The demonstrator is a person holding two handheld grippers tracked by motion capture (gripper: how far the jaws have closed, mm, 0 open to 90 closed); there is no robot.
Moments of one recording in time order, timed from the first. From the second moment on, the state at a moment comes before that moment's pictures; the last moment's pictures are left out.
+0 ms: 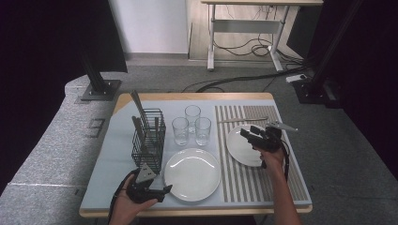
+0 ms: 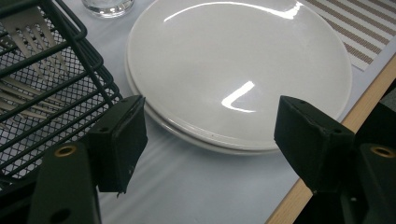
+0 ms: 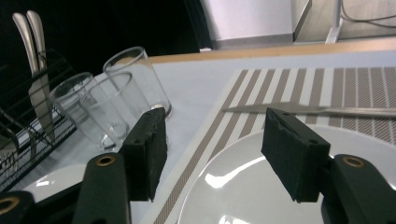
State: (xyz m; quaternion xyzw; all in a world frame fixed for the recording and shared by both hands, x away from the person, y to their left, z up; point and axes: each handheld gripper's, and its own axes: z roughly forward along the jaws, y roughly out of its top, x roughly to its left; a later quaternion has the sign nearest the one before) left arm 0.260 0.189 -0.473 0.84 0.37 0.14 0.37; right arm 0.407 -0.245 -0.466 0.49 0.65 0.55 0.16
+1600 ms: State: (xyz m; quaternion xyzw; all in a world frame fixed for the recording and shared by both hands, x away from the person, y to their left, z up) left arm 0.260 0.198 -0.468 0.83 0.38 0.15 0.37; right arm 0.377 -0.186 -0.477 0.42 0.70 0.56 0.13
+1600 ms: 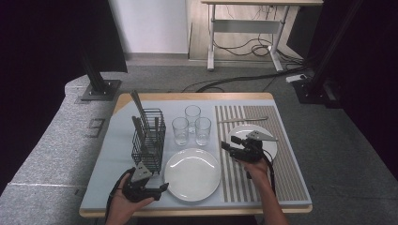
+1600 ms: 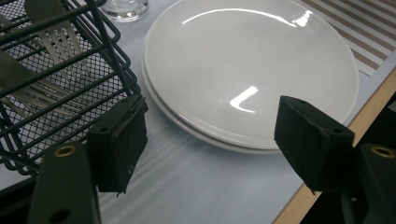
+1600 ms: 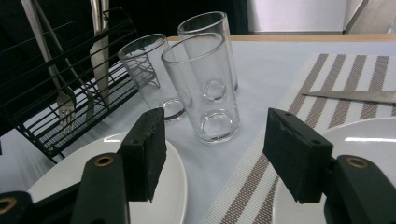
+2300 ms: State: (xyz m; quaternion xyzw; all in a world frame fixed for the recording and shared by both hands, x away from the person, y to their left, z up) left arm 0.262 0.187 -0.475 0.84 0.37 0.14 0.36; right arm 0.369 -0.158 -0.467 0.39 0.71 0.58 0.11
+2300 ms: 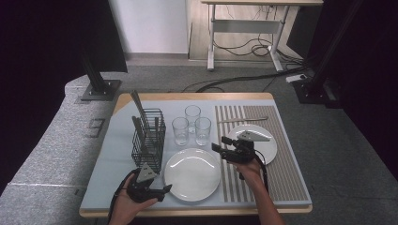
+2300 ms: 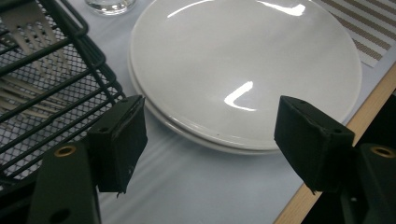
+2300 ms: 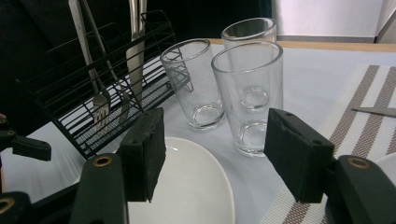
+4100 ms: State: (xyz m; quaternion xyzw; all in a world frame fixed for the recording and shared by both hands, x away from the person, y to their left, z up) left arm 0.258 0.193 -0.458 0.83 0.37 0.14 0.38; right arm 0.387 -0.087 -0.422 0.34 0.71 0.61 0.06
